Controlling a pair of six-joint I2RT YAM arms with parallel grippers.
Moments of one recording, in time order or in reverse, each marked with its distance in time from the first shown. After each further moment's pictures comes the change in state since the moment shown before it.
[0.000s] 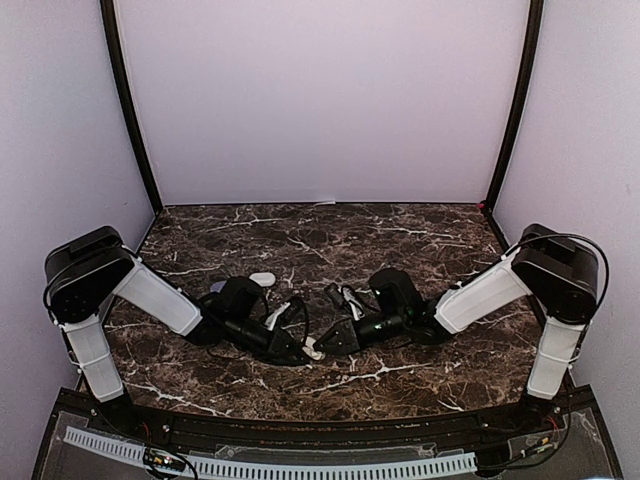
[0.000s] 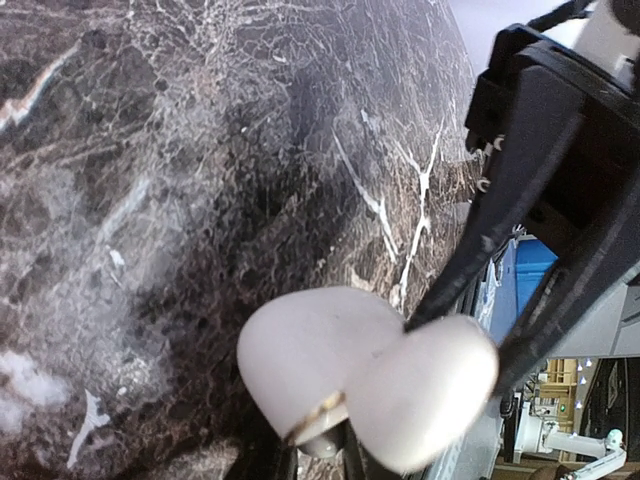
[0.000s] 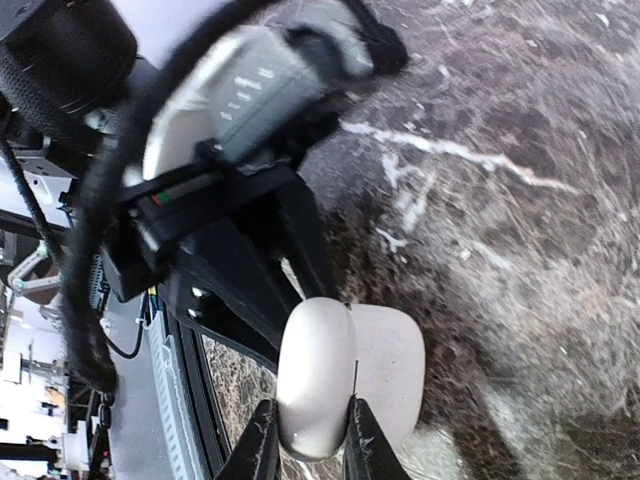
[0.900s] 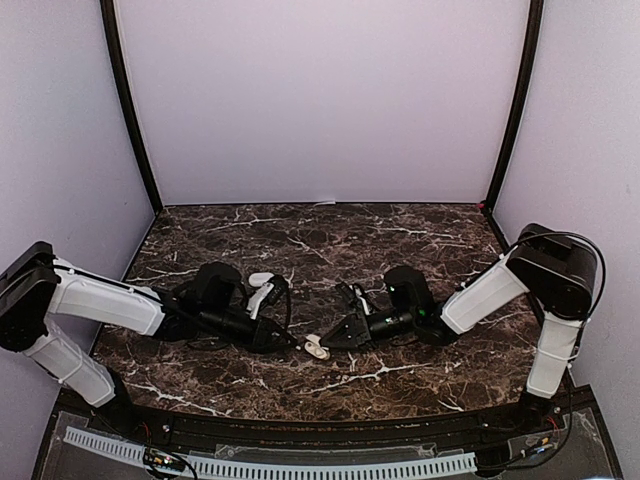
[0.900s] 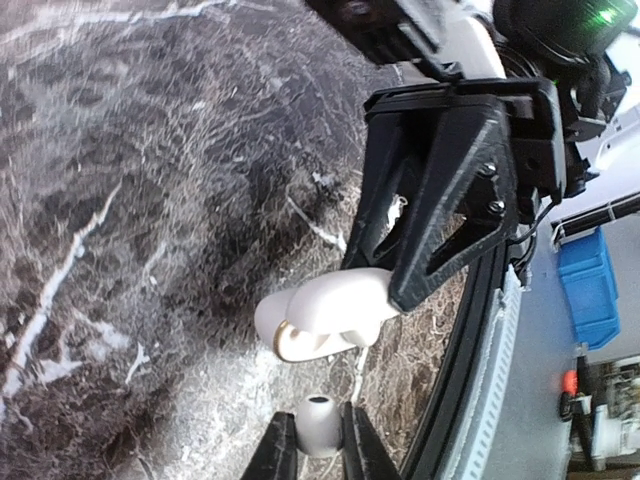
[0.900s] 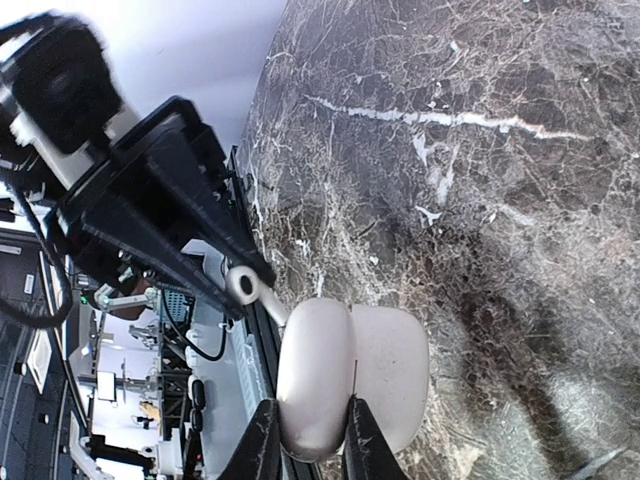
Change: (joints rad) left arm -0.032 -0.344 -0.060 -0.181 -0.194 0.166; right arm -0.082 0.021 -0.078 0.204 -0.190 0.266
